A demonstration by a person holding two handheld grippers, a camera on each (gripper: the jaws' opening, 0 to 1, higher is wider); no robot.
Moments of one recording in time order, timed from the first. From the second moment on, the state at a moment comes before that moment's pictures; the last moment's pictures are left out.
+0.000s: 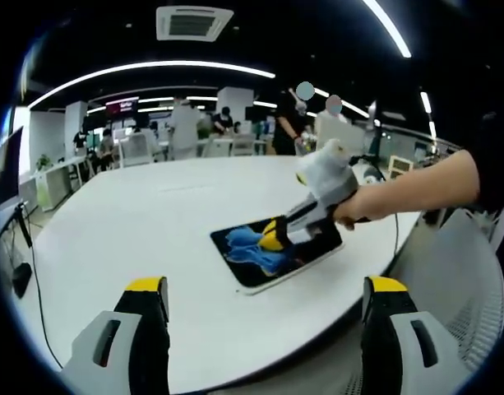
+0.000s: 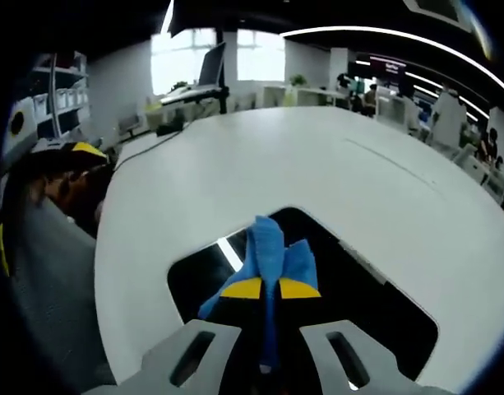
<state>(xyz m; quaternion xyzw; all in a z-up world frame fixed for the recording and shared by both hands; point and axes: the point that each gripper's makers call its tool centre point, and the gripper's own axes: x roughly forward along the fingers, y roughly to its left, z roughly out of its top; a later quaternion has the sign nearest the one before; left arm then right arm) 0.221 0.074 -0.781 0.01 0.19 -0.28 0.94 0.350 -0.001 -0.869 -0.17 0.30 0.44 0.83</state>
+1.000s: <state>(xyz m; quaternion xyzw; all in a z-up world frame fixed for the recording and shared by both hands) 0.222 0.075 -0.781 0.01 0.19 -0.28 0.94 0.293 -0.008 -0.868 -0.18 0.30 0.47 0.81</state>
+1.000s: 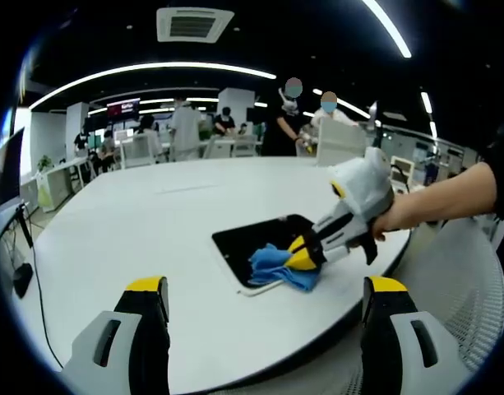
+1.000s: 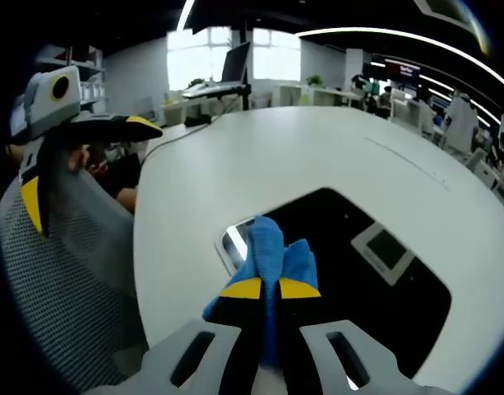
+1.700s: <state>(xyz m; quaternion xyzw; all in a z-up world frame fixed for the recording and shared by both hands) 0.222 0.075 -0.778 0.01 0.18 -0.28 0.94 0.289 -0.010 -0.868 -0.17 0.30 0.47 0.82</state>
